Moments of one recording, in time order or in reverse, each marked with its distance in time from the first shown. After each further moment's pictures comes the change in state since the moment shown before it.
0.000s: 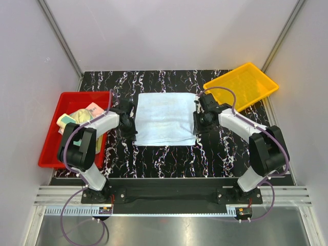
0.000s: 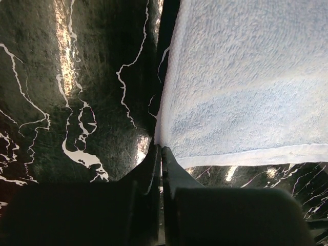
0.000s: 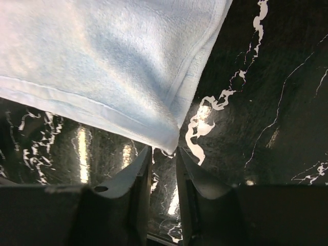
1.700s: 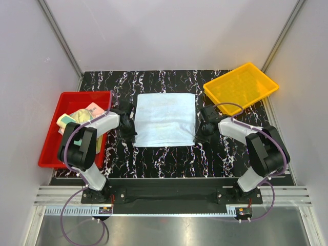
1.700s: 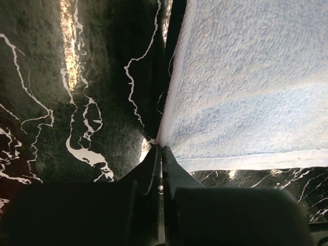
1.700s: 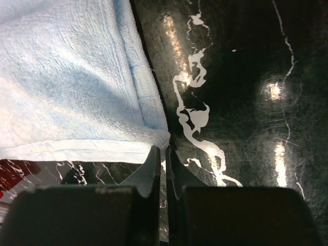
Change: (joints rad) left arm 0.000 0.010 -0.010 -0.009 -0.014 0.004; right arm 0.000 -0.018 -0.203 0.164 0.054 0.554
